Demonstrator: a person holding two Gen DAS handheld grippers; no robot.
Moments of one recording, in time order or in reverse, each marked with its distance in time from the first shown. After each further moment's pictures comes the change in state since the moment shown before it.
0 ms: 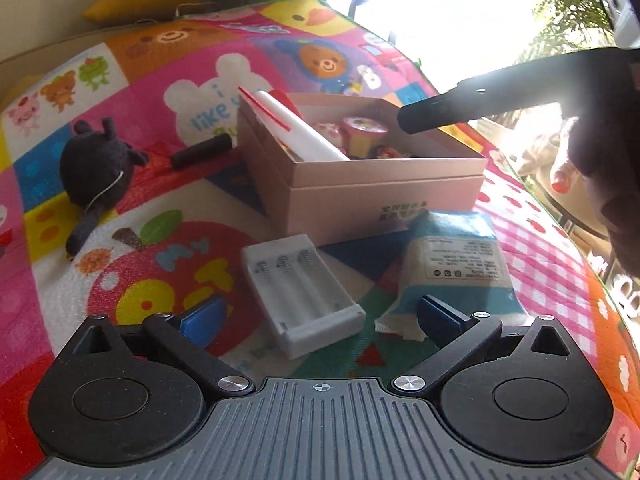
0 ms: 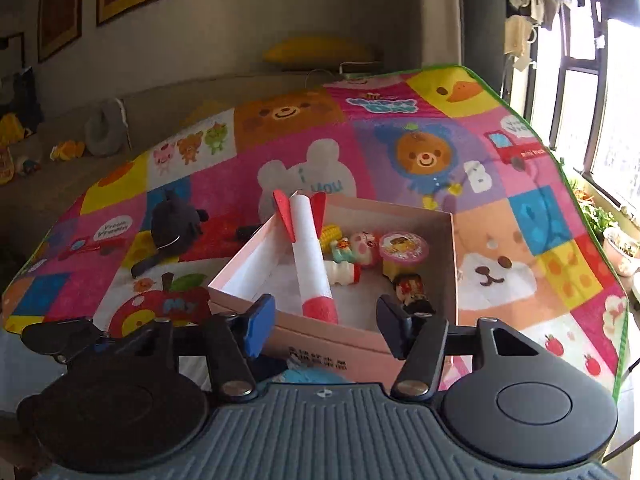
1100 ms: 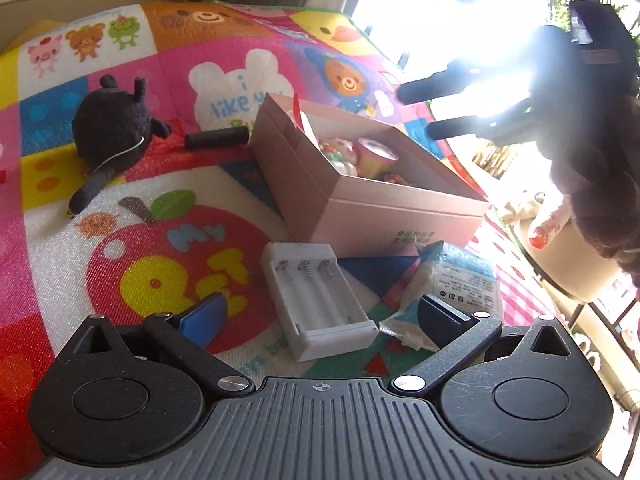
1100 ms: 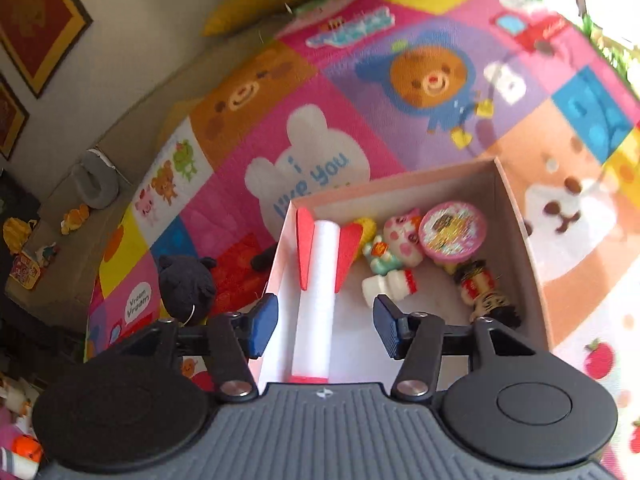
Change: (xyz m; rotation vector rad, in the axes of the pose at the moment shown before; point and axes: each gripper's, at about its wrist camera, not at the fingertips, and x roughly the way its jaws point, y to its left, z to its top) left arm -0.001 0.033 -0.004 -0.157 -0.035 -0.112; right arm 0.054 -0.037 0.055 0.396 0.146 0.140
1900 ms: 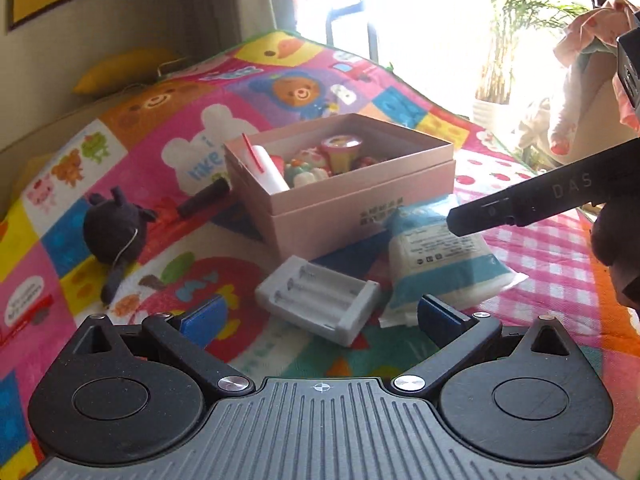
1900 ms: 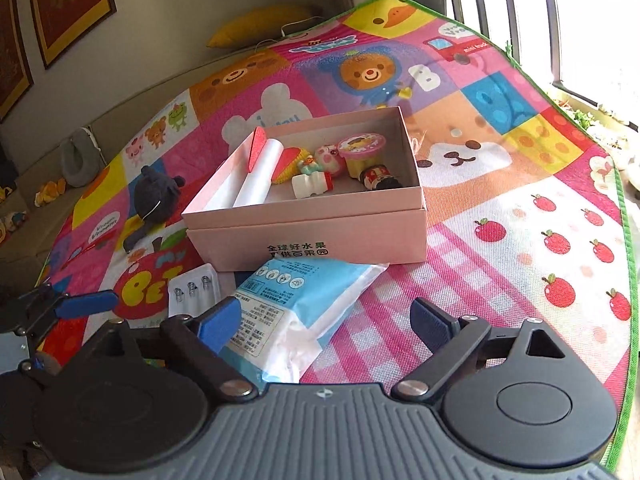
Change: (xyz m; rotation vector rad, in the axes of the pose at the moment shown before) left arm -0.019 -0.069 -0.010 0.398 -0.017 0.174; right arm -0.063 -0.035 -0.148 -0.088 -0.121 -0.121
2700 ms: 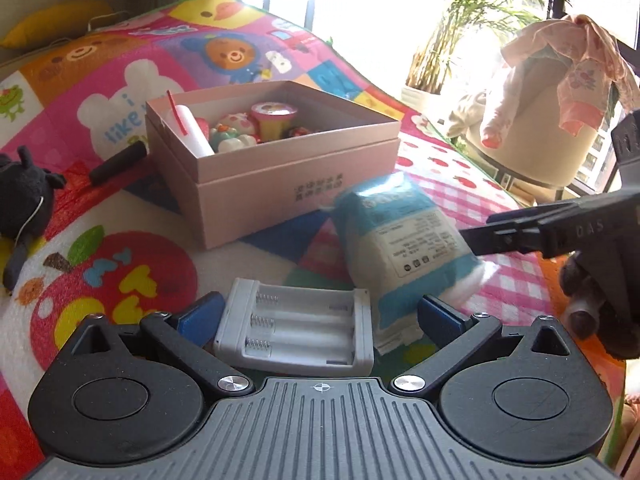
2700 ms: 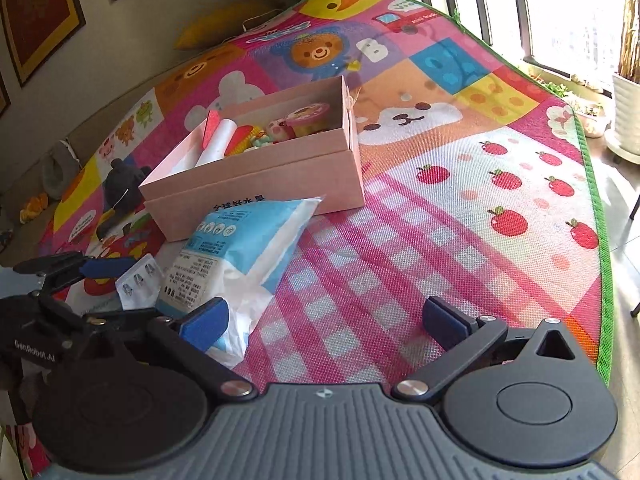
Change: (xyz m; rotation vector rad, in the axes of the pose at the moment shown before) left arm 0.023 0.004 -0.010 -0.053 0.075 -0.290; right arm -0.011 -0.035 -0.035 0.092 0.017 -0.029
